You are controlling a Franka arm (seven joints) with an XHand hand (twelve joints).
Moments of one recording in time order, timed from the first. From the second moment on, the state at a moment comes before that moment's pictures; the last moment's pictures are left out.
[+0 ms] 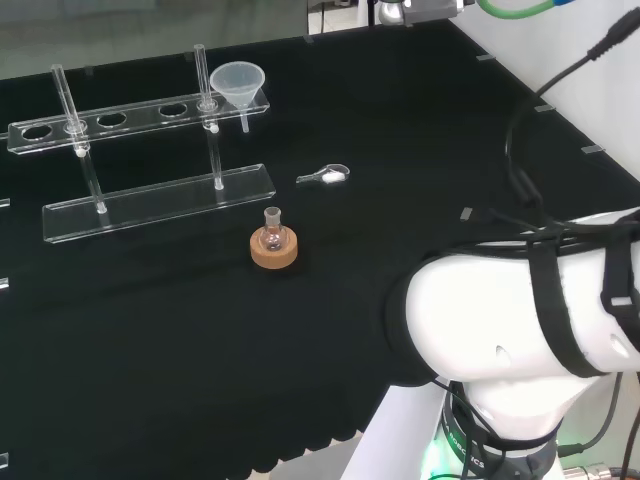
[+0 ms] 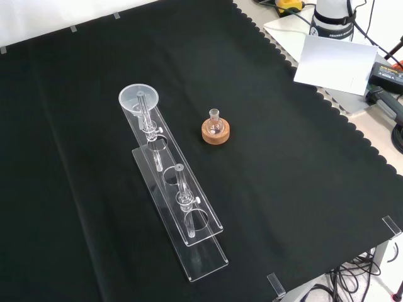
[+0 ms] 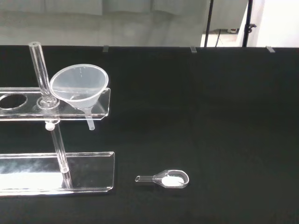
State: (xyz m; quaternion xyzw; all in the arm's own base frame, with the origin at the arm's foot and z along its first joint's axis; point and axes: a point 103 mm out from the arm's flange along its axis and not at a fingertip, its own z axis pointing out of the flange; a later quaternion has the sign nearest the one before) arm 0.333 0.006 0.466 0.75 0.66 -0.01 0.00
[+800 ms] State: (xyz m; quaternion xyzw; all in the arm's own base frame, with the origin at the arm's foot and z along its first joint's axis) arm 0.407 0.000 0.422 0.74 0.67 -0.03 -0.04
